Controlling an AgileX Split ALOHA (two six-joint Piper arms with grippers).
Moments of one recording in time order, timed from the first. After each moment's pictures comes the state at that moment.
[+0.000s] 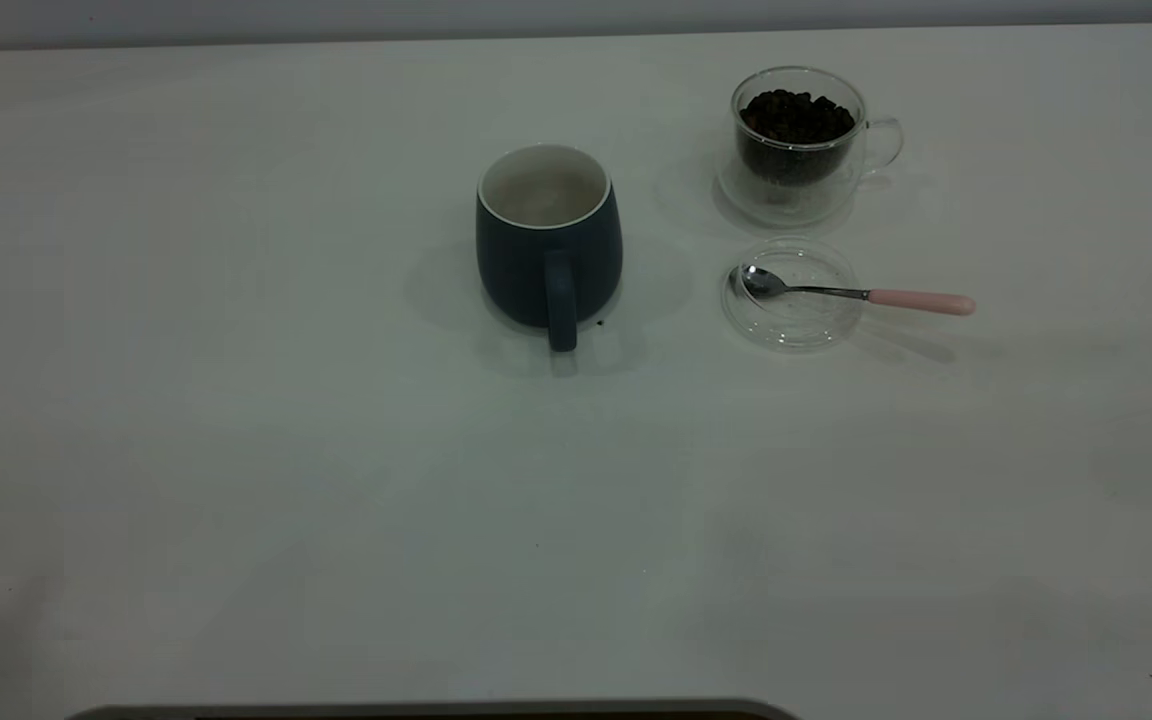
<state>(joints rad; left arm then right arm) -0.45 0.90 -1.41 0.21 1.17 -0.09 0.04 0.03 -0.47 -0.04 1.12 0.02</state>
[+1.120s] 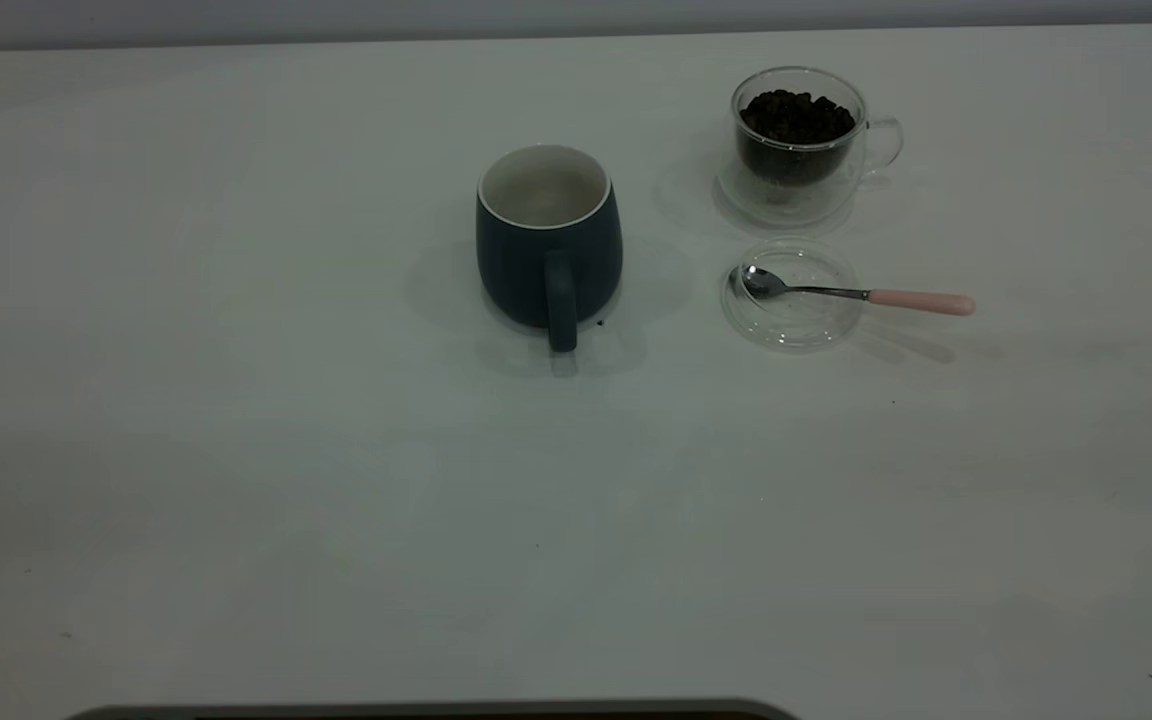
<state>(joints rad) -0.45 0.12 -0.57 0.04 1.17 -0.03 0.04 0.03 -0.47 -0.04 1.12 0.02</state>
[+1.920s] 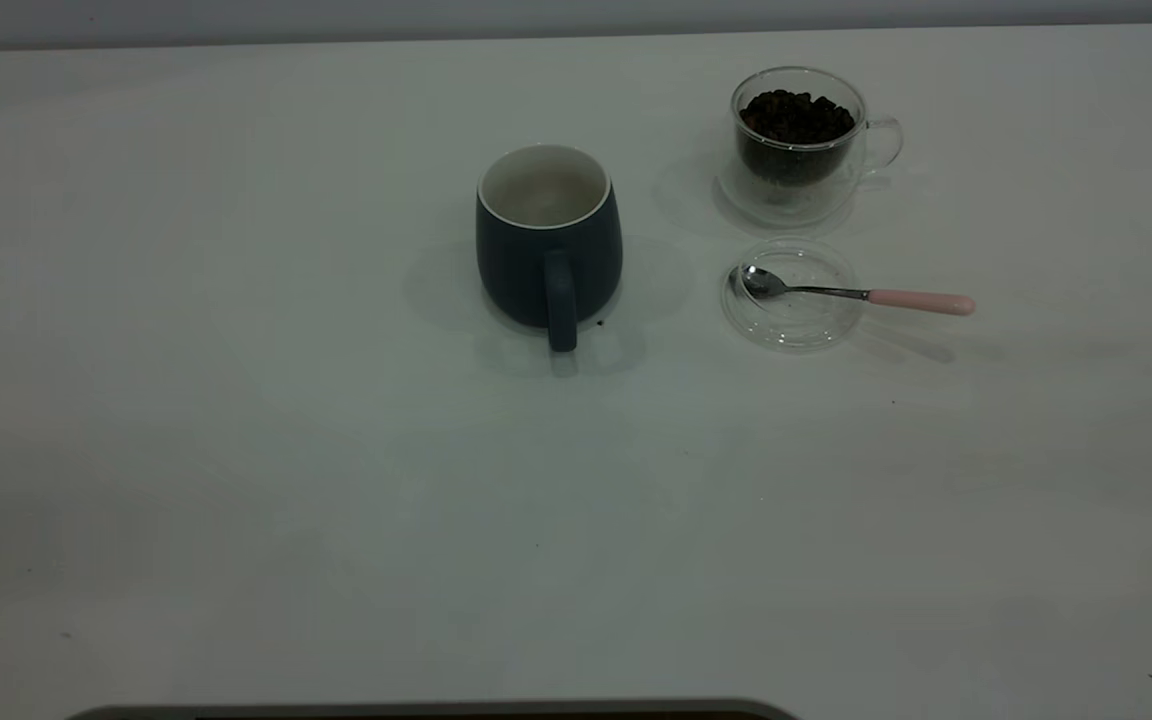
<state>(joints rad) -0.45 0.12 -0.49 -0.07 1.14 0.11 0.04 0.03 -0.47 -0.04 1.12 0.02</state>
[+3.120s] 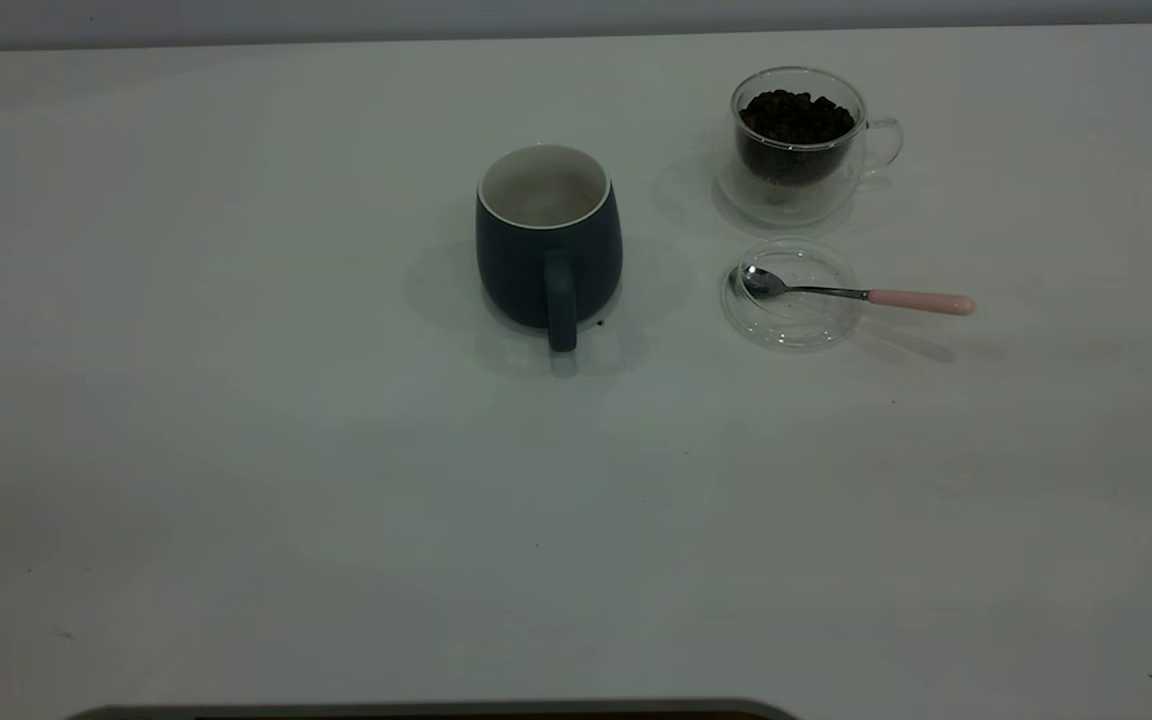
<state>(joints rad) -0.05 -0.02 -0.49 -0.08 1.14 0.11 0.04 0.03 -0.47 -0.04 1.12 0.02</state>
